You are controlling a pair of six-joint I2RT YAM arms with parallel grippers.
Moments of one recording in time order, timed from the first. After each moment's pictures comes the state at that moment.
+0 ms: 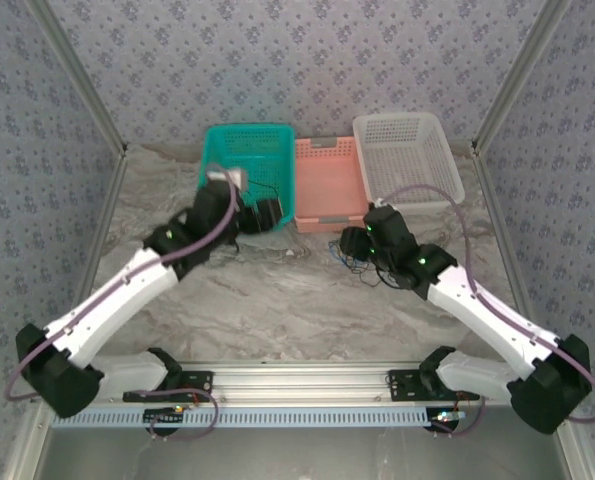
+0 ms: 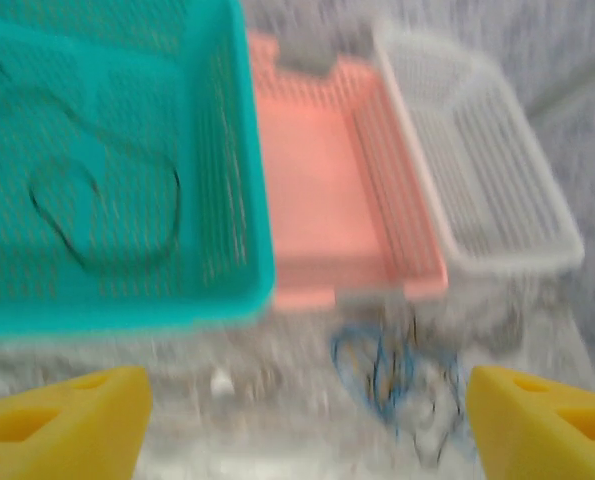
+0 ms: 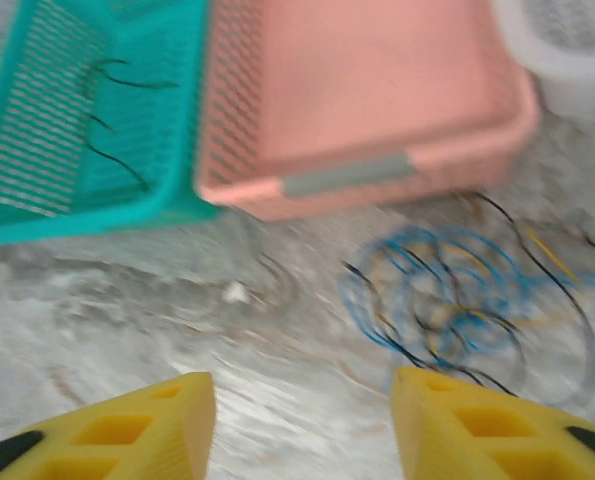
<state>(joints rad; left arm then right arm) -0.73 1.18 1.10 -0.52 -0.13 -0.69 0.63 1.08 0.88 -0.54 0.17 0.69</state>
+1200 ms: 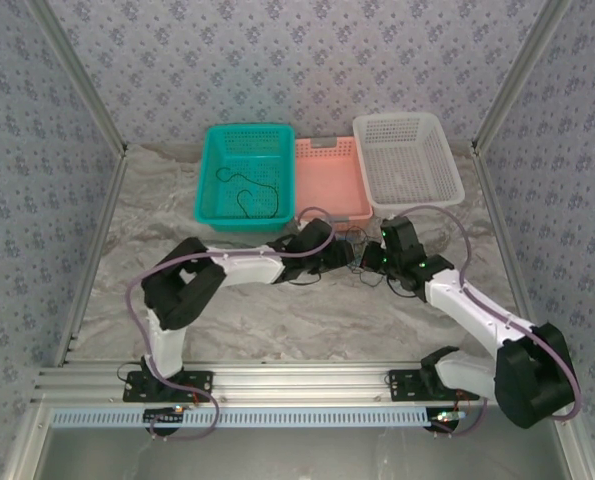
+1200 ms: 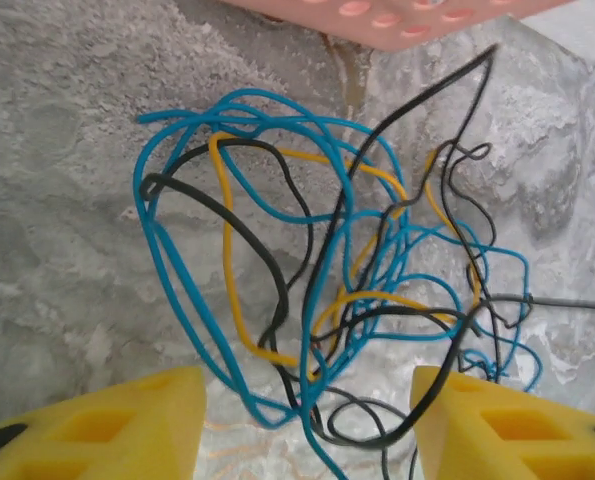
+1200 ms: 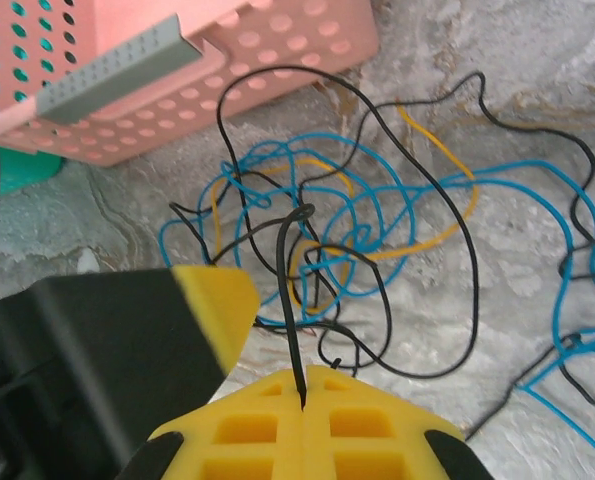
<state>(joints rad) -0.93 2.00 1.21 0.06 0.04 -1.09 0.43 1.13 0.65 -0.36 -0.02 0.65</state>
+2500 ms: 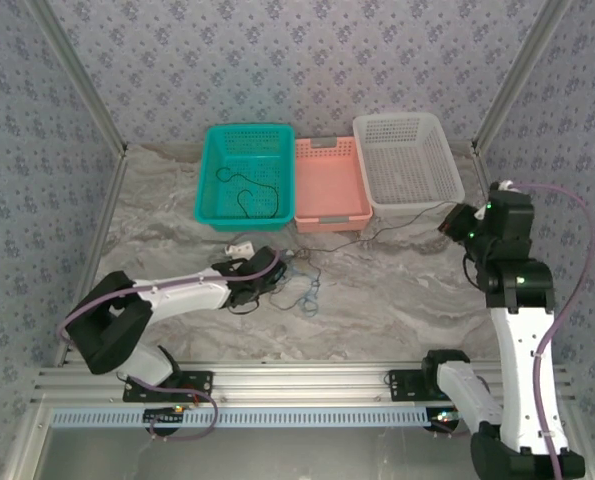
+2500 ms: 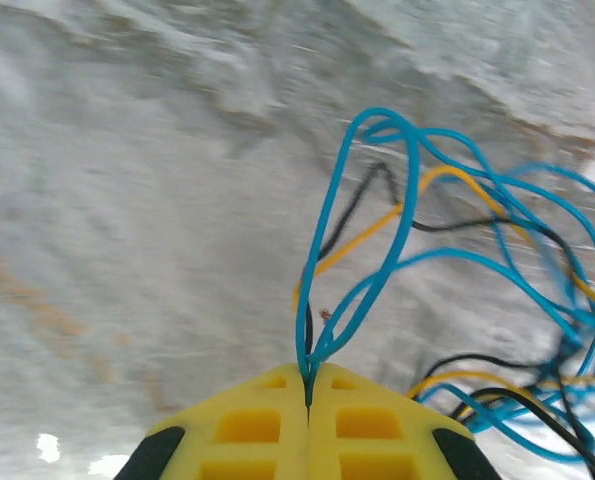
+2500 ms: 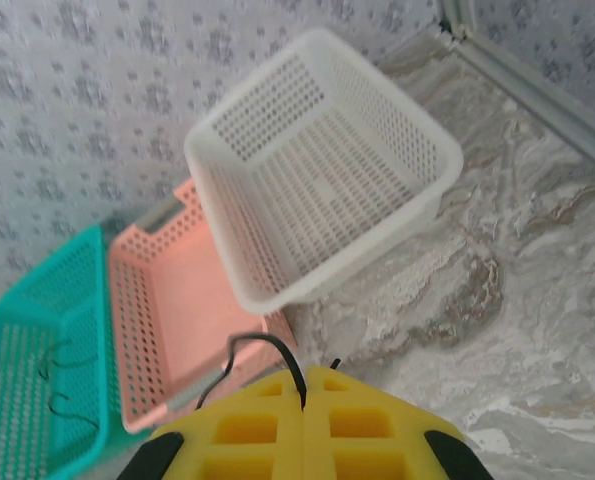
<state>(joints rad) -0.85 1.45 0.71 -0.41 -0.42 -1.12 -0.10 0.86 1.27 -0.91 -0.04 0.56</state>
